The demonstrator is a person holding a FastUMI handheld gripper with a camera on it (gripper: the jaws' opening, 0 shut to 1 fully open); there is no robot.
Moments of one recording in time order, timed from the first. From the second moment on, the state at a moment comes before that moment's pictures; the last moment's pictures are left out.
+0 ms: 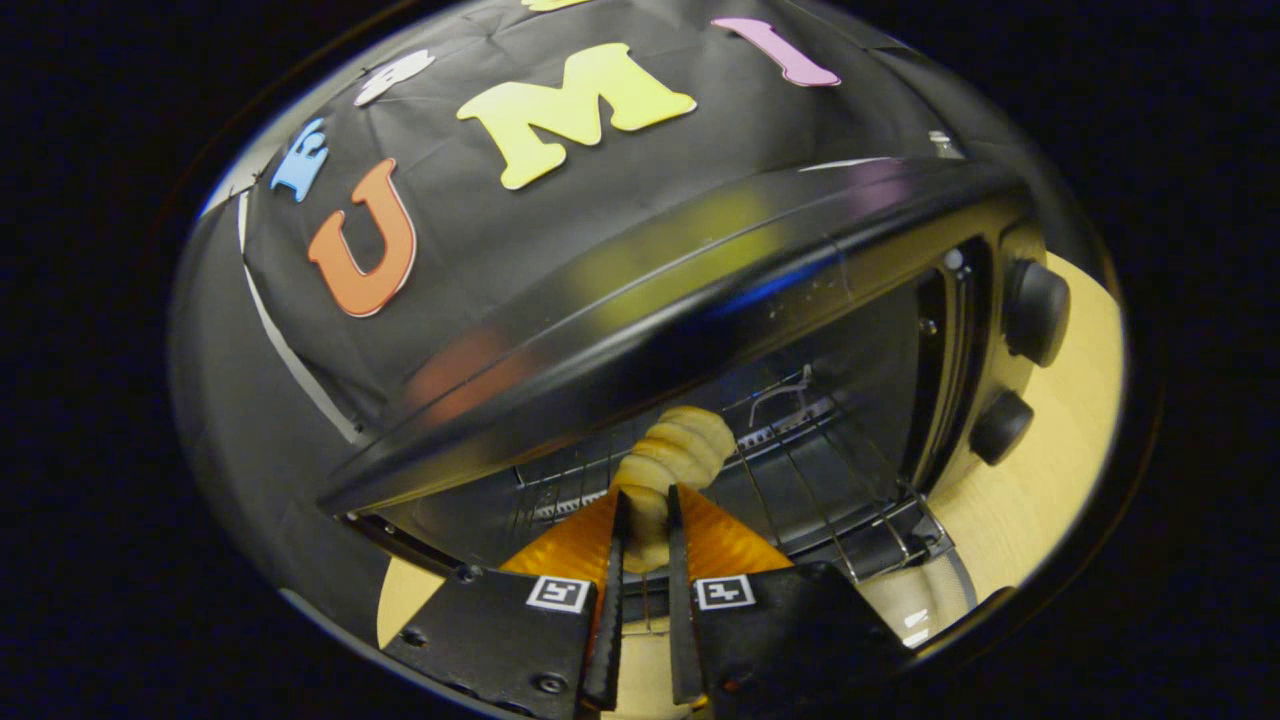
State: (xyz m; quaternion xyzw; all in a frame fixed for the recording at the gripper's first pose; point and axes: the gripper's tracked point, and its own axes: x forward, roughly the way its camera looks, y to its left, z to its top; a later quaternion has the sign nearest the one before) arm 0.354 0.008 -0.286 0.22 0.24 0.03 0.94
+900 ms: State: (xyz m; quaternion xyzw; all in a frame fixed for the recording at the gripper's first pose) arm 0.221 0.024 -0.214 0.08 0.19 0.06 0.98
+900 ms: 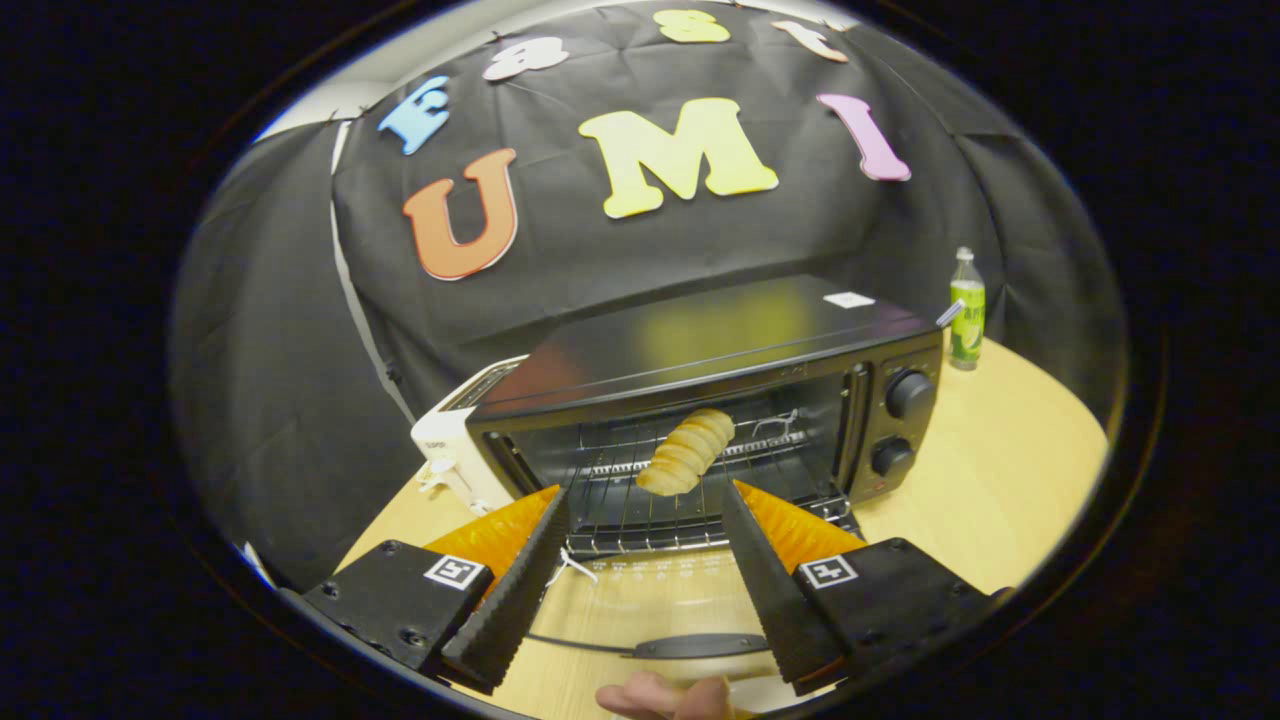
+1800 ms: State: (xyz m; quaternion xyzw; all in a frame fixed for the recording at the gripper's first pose) arm 0.099 -0.008 -0.306 0.02 0.26 0.03 0.96
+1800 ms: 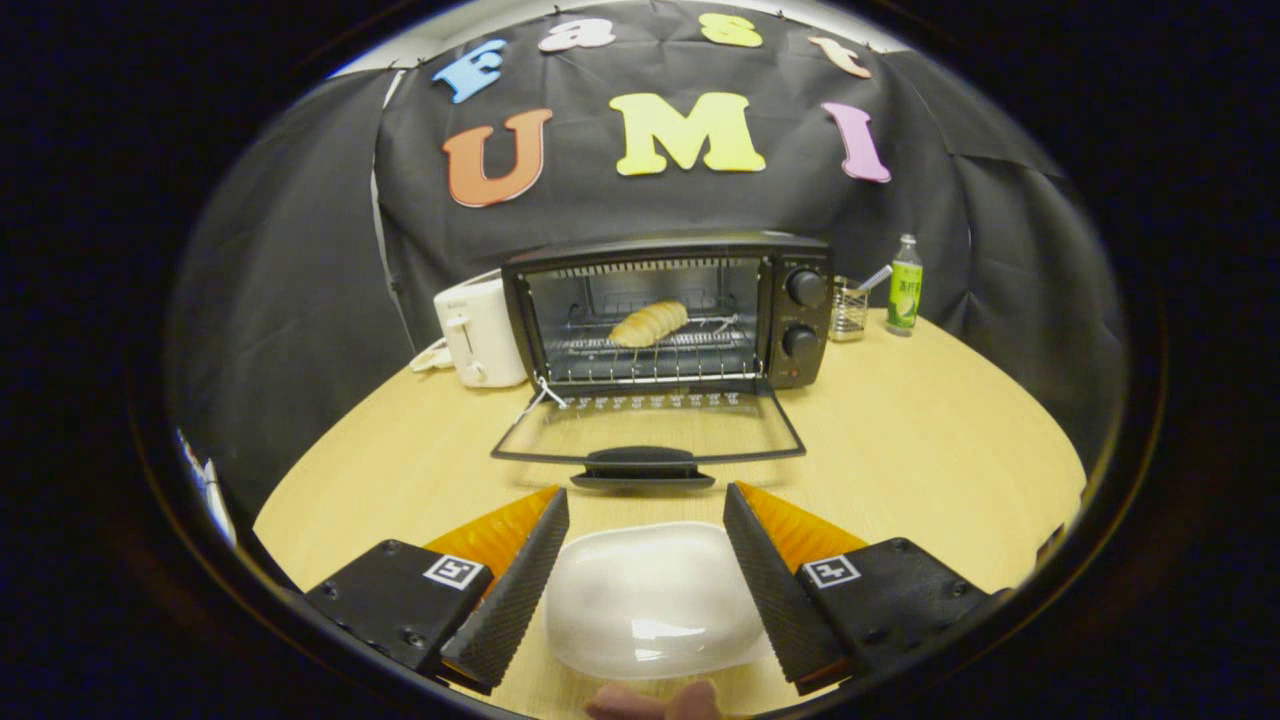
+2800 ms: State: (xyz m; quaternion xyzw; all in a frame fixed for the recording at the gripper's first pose) arm 0.156 0.000 -0.340 0.04 0.35 0.02 0.94
